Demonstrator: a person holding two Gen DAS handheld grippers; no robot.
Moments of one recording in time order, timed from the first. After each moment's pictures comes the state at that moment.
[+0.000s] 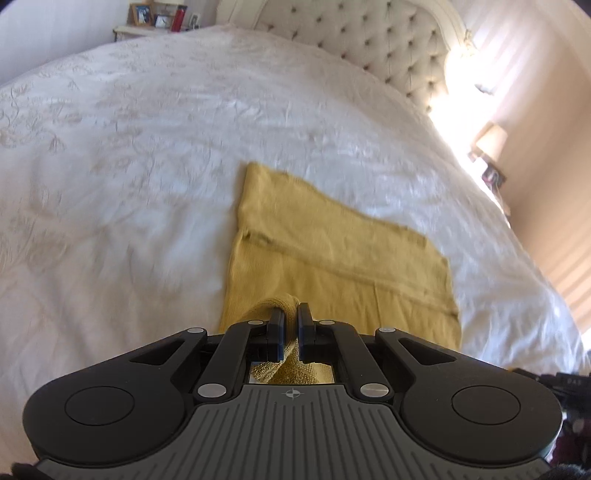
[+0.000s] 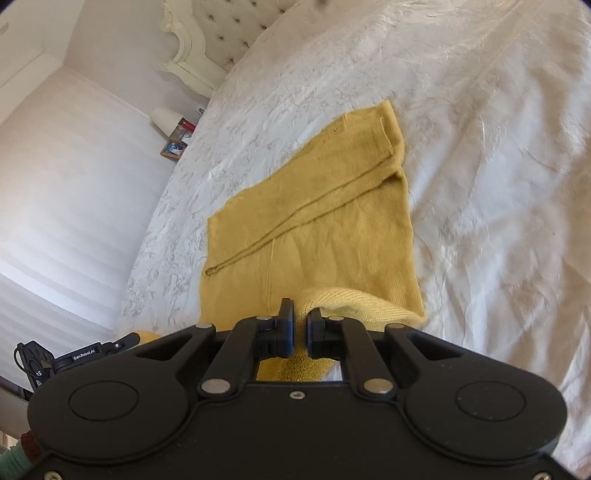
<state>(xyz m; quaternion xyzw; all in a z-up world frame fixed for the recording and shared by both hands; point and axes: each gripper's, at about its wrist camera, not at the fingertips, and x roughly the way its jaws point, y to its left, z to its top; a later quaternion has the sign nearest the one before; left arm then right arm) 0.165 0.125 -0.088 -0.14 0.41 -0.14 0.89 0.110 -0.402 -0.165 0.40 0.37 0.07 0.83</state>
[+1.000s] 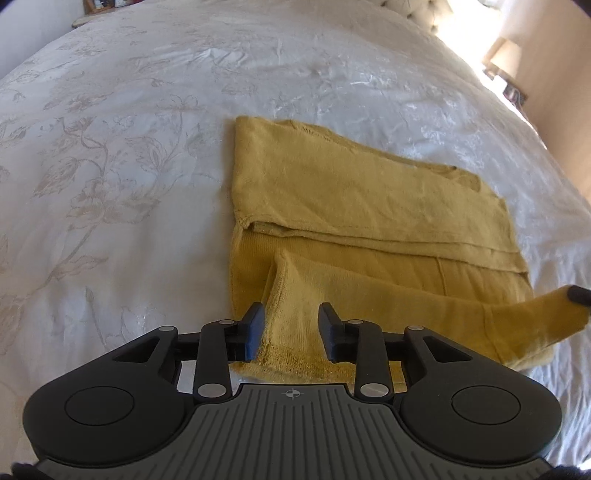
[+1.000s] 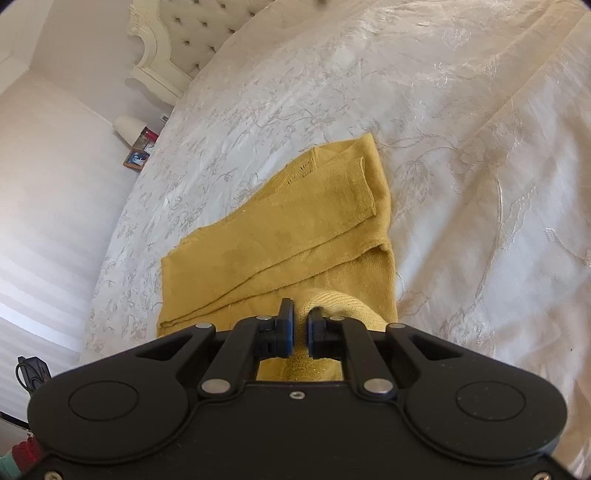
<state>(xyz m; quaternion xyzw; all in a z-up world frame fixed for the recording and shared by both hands) 0.252 0.090 -0.149 -0.02 0.50 -0.15 0.85 0.186 -0.425 -0.183 0.38 0.41 0.01 0.83</state>
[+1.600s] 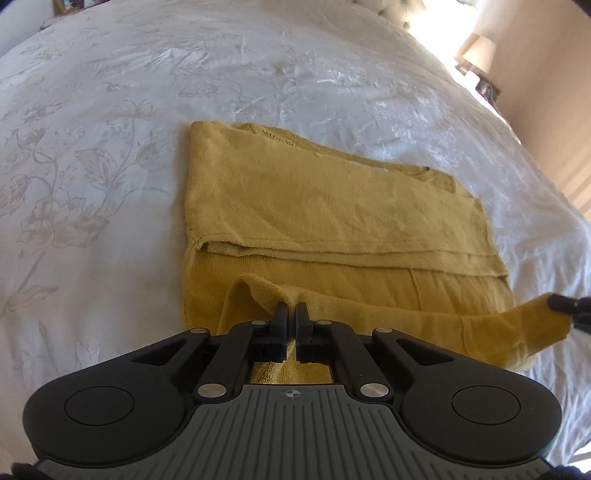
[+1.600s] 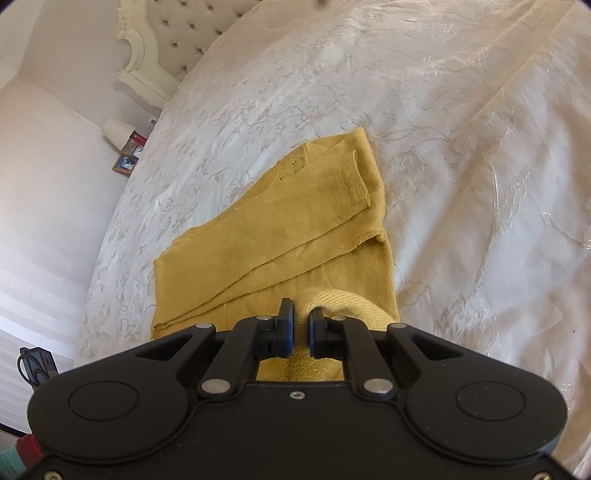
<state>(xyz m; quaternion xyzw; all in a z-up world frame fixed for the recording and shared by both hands) 0.270 0.080 -0.151 -0.05 0.49 -0.20 0.85 0.187 -0.422 -0.185 0.39 0.41 0.00 0.83</state>
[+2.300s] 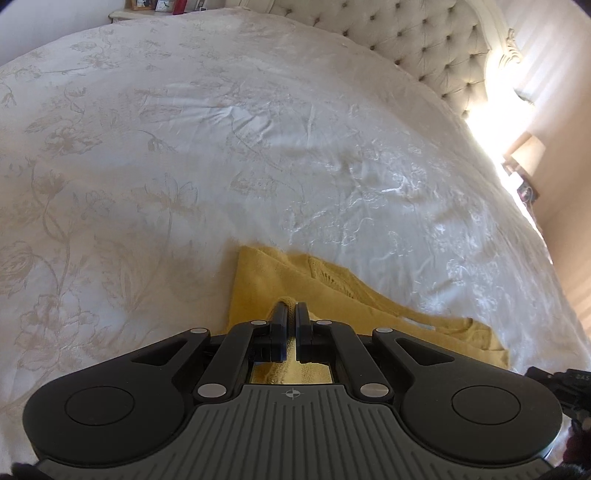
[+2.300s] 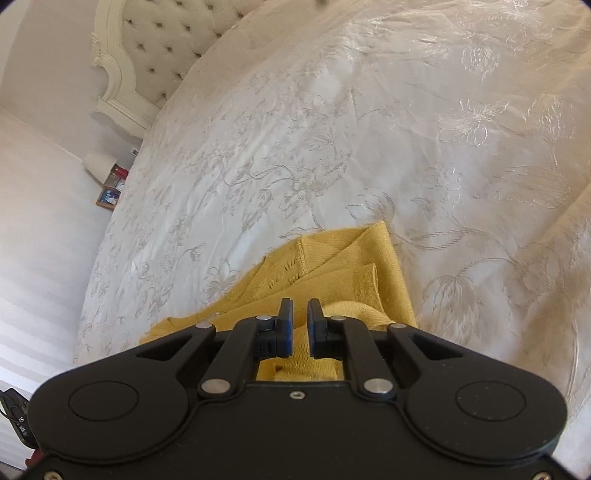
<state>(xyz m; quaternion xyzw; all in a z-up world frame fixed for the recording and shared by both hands) 0.384 0.098 -0.142 -0.14 0.44 -0.12 0.88 0.327 -0.462 -0.211 0.39 0.40 -0.02 0.83</state>
